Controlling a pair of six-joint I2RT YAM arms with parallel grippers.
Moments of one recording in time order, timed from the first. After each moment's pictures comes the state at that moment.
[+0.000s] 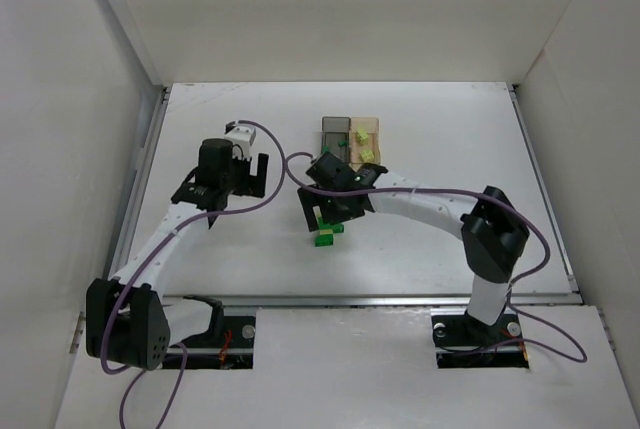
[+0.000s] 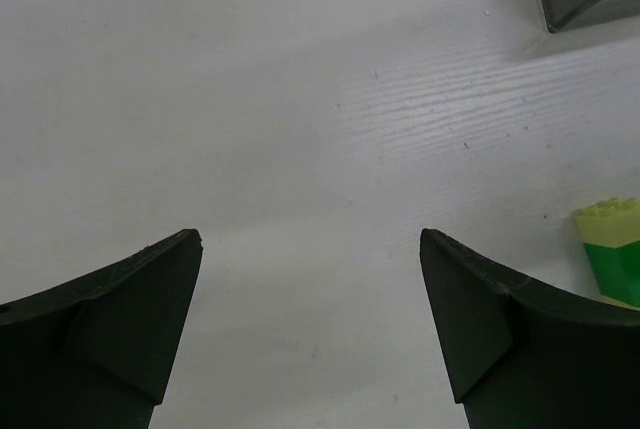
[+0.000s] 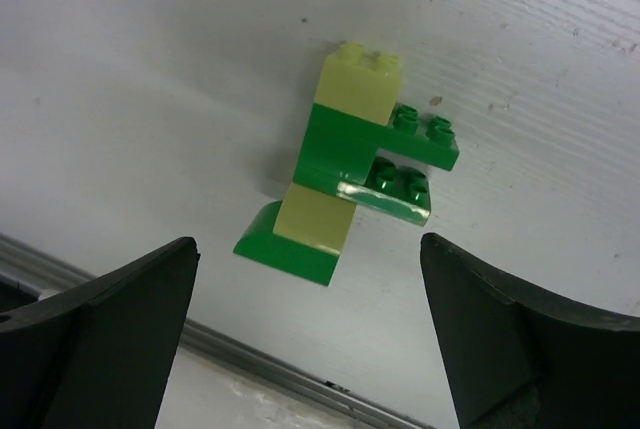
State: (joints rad) left arm -0.23 1.16 0.82 -0.29 -0.01 0.02; right arm 0.92 1.80 1.42 -0.68 0.08 0.55
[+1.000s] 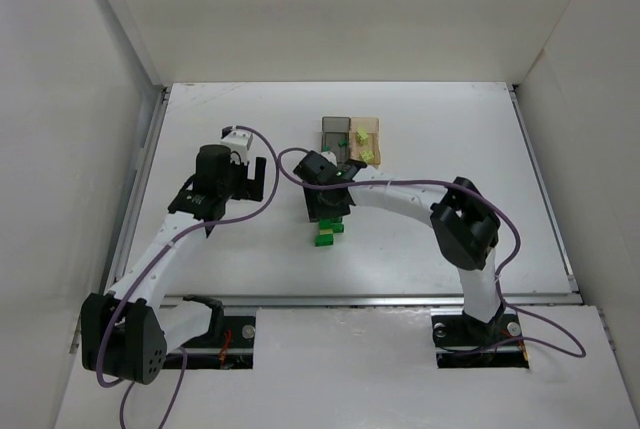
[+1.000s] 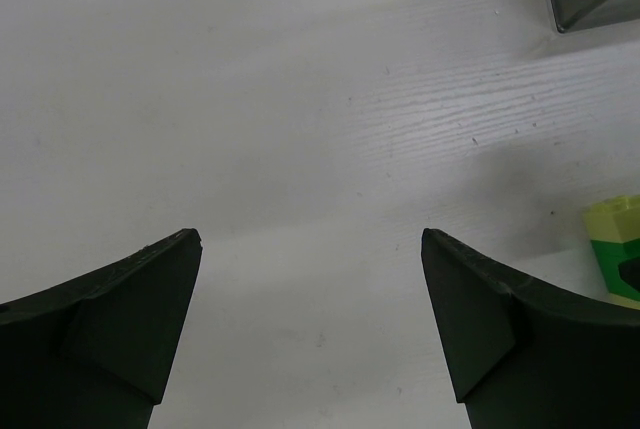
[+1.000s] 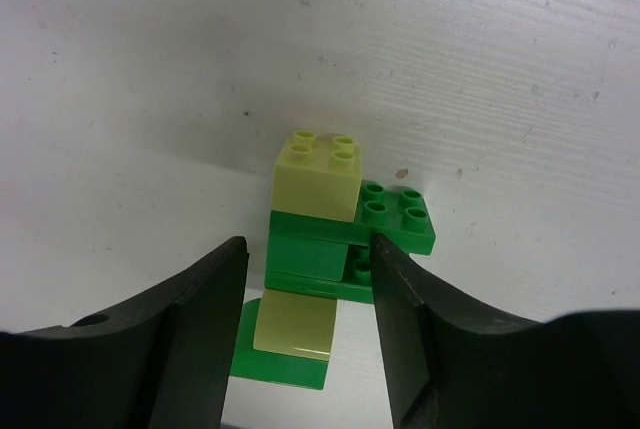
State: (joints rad) left arm -0.25 1.09 0.77 -0.28 -0.05 0.02; right arm 0.92 2.00 1.56 -0.72 0.22 0.64
